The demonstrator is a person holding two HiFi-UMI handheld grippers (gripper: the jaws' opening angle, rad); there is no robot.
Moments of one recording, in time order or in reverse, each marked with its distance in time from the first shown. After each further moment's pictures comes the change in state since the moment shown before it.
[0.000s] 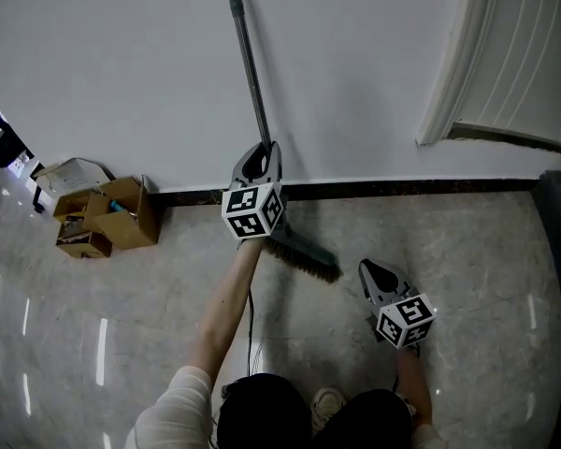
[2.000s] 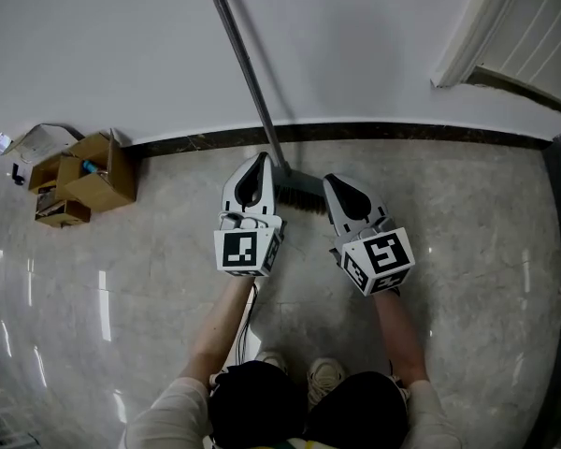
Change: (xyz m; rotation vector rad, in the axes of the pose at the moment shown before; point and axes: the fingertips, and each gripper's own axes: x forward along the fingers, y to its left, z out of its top) left arm -0.086 -0.036 -0.085 0.126 -0.036 -0.042; right arm 0.108 0.006 0.044 -0.095 -0.124 0.013
